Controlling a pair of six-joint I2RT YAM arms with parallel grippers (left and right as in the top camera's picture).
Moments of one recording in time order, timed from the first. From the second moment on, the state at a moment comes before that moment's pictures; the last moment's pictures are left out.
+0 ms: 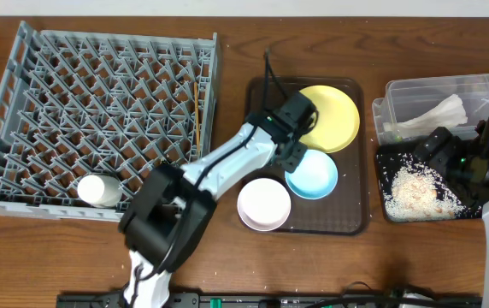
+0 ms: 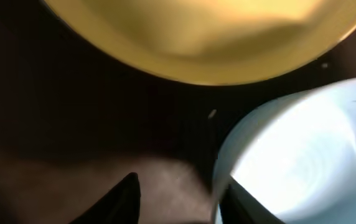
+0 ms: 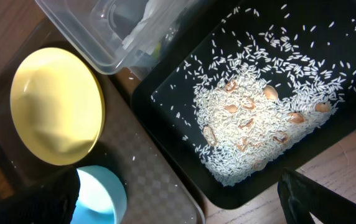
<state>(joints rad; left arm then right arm) -0.70 2.04 1.44 -0.67 0.11 -0.14 -0.30 1.21 1.11 -1.03 -0.12 0.52</state>
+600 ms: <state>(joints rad) -0.68 2.02 1.47 -0.78 0.27 -0.11 -0.30 1.21 1.11 -1.03 -0.12 0.52</state>
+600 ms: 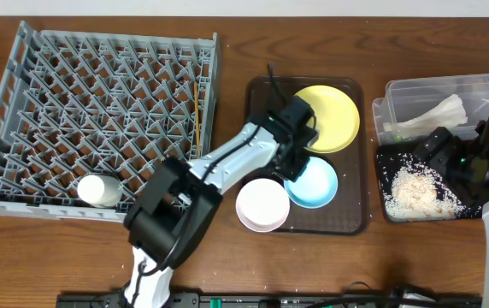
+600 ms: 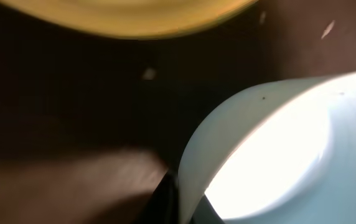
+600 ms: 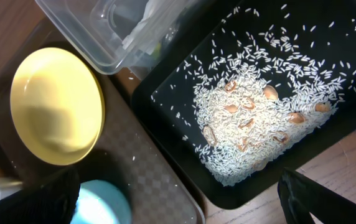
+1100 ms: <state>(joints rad) -0.36 1.58 1.58 -1.02 -0.59 -0.11 -0.30 1.21 1.11 -1.03 -0.11 0.52</state>
